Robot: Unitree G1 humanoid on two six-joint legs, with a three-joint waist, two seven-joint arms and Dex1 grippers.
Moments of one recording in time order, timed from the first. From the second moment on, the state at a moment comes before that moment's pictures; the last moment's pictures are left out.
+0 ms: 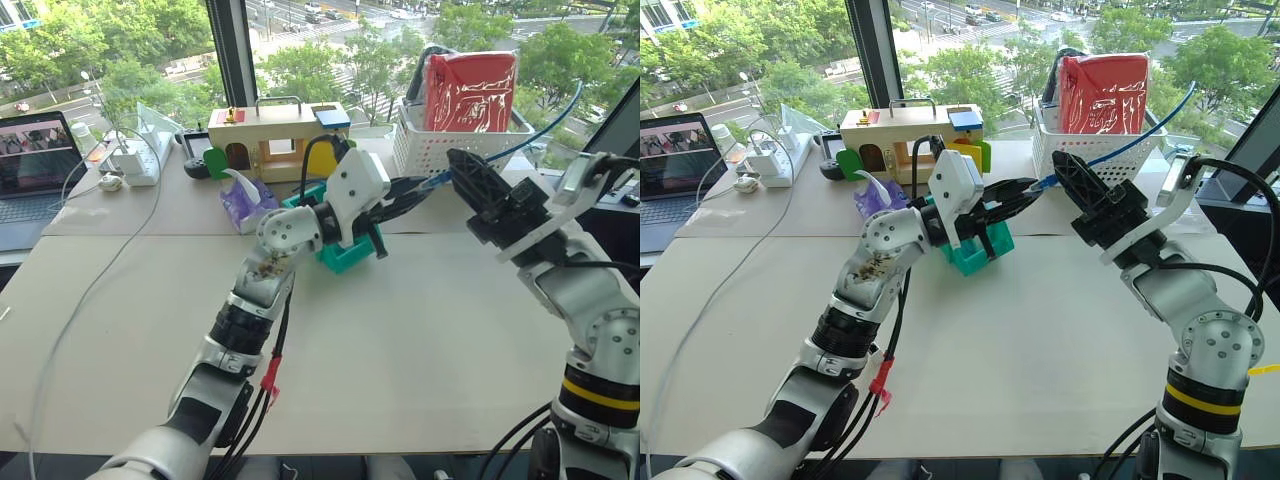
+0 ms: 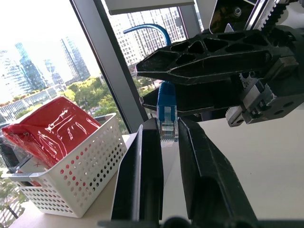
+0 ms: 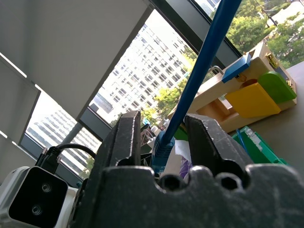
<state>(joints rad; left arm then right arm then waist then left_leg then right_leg) -0.90 0.11 -0.19 0.12 -0.17 0.11 -0.76 -0.52 -0.49 -0.36 -0.32 1.60 0.74 -0.09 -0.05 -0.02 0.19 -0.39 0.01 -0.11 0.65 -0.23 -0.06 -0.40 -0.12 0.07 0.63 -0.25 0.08</state>
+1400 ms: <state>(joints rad) -0.14 0.77 0.03 -0.02 -0.42 0.26 -1.29 -0.57 -0.49 -0.28 -0.19 1.47 0.79 0.00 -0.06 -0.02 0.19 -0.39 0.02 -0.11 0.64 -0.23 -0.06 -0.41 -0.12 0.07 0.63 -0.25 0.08</state>
